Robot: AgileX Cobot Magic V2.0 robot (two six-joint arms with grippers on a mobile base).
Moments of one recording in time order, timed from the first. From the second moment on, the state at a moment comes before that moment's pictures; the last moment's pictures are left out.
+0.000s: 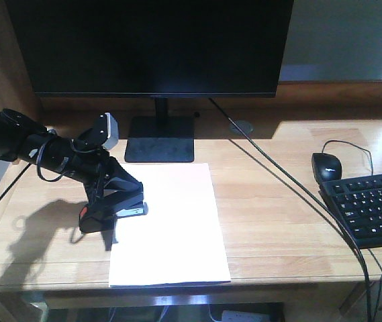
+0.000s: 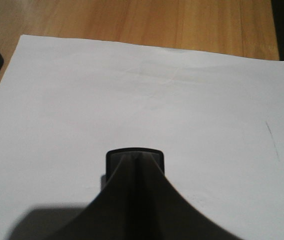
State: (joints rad) left arm -0.09 2.12 -1.41 -1.08 1.02 1.90; right arm 0.36 0.00 -0.11 -1.74 -0.03 1.74
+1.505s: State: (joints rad) left arm -0.16 2.16 -1.43 -0.99 0.94 1.82; right arm 0.36 0.00 -0.11 -1.74 -0.03 1.74
